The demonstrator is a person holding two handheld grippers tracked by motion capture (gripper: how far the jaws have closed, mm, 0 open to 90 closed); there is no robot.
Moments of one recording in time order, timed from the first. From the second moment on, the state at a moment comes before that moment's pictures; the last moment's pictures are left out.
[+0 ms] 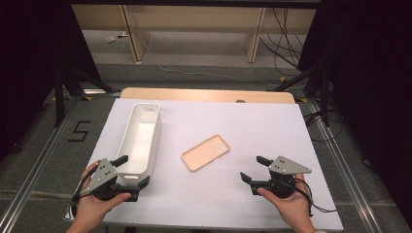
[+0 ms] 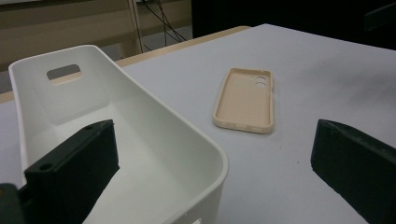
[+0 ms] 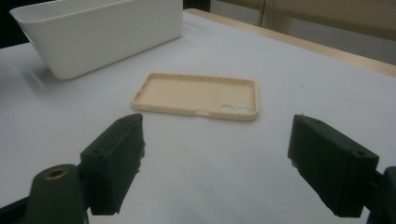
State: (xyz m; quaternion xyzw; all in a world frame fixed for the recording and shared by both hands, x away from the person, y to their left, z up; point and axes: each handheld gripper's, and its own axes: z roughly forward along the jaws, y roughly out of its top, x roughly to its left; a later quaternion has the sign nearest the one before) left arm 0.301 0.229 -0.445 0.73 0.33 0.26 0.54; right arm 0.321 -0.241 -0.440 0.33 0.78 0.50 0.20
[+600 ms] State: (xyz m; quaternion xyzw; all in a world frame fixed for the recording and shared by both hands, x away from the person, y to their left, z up) left arm 0.303 0.228 -0.444 0.73 0.32 0.25 0.54; right arm 0.346 -0.205 -0.440 0.31 0.81 0.47 0.17
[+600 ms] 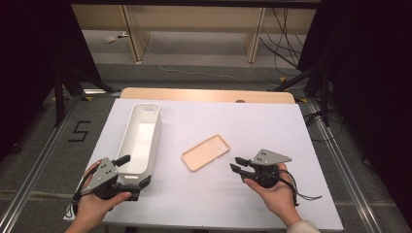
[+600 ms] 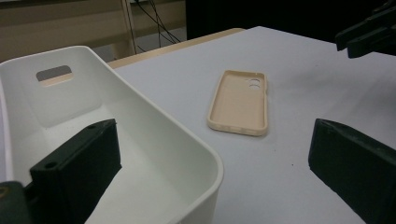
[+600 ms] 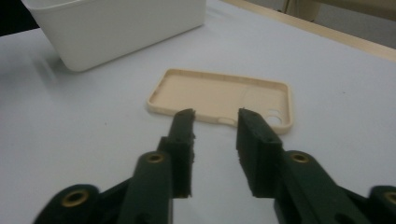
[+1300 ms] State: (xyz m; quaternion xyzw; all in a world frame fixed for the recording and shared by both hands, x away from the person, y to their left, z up) left arm 0.303 0.228 -0.445 0.73 0.33 0.25 0.54; right arm 0.389 -0.118 -0.446 0.29 0.85 0.43 0.12
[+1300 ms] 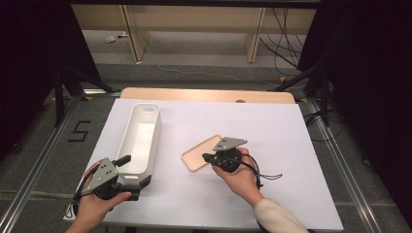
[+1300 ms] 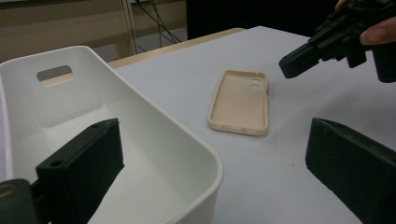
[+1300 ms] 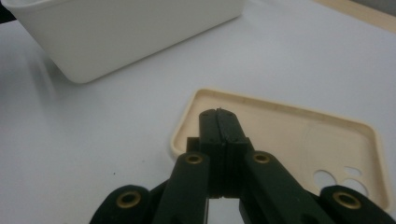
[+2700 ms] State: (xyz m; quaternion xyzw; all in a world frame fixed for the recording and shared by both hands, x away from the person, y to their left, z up) left arm 0.302 0.229 -0.445 0.73 0.32 0.25 0.55; right arm 0.412 -0.076 -0.479 0.29 0.90 0.32 0.08
